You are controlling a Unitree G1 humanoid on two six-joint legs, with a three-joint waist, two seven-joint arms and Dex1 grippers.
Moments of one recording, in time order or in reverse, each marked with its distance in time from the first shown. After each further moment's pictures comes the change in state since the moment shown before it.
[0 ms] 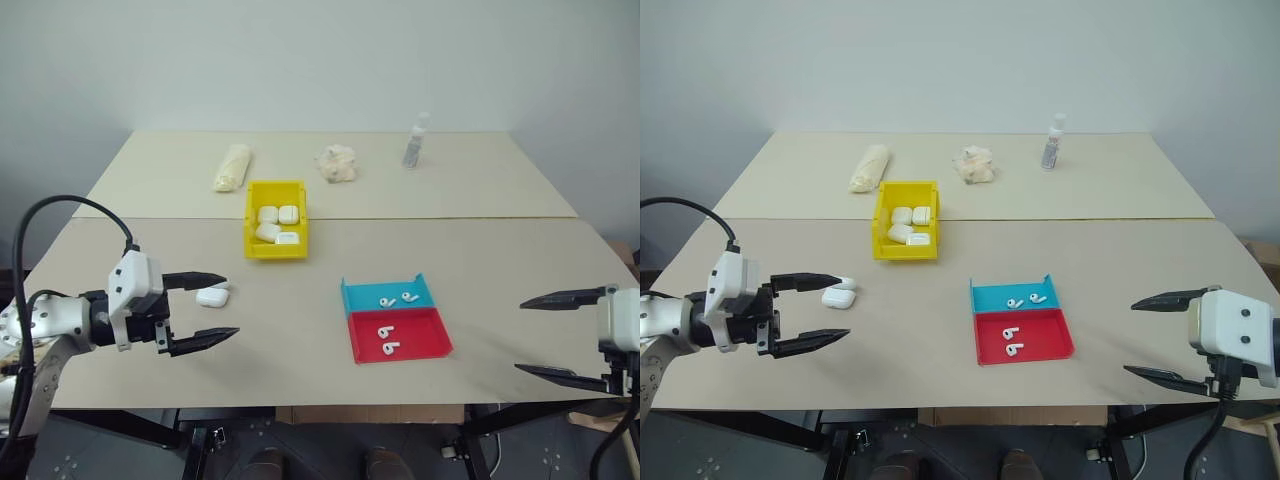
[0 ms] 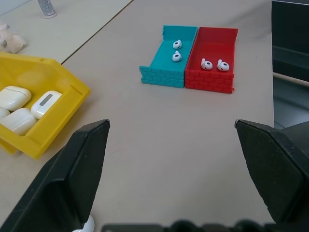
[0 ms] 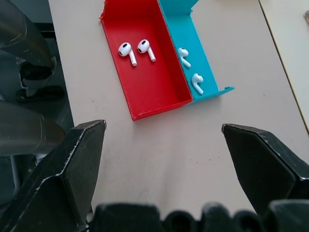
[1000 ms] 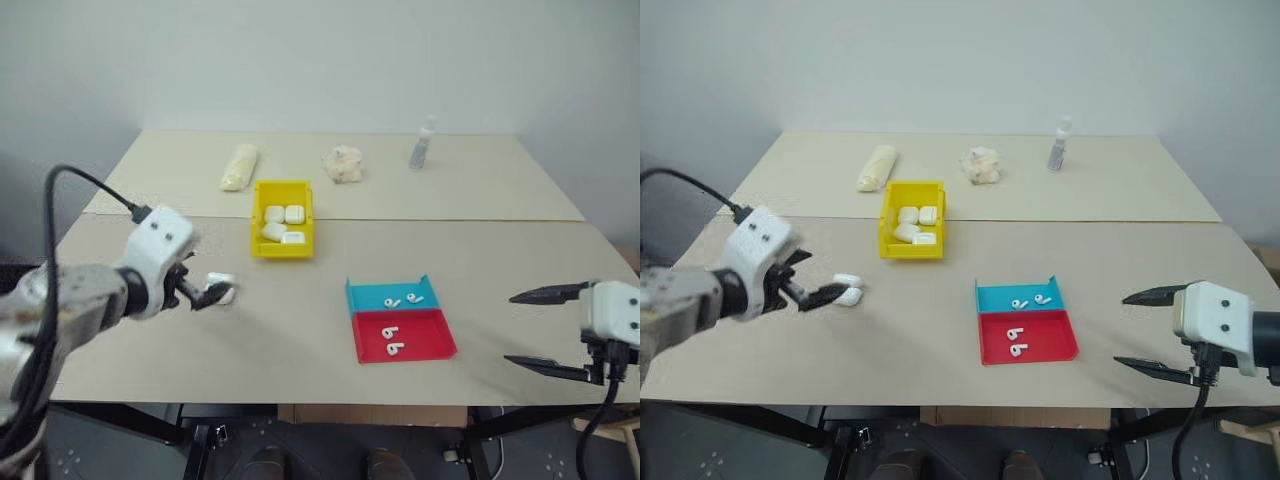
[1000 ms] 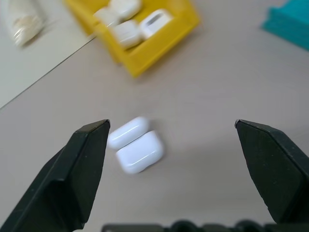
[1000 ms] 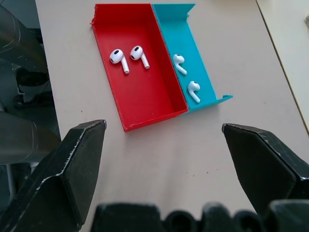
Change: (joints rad) left arm -0.464 0.026 -0.119 -0.312 -0.047 1.173 0.832; right arm -0.069 -0.003 0.118 0.035 -0.022 0.003 -0.058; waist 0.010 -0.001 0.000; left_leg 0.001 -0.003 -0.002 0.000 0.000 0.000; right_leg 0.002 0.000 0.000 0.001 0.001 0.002
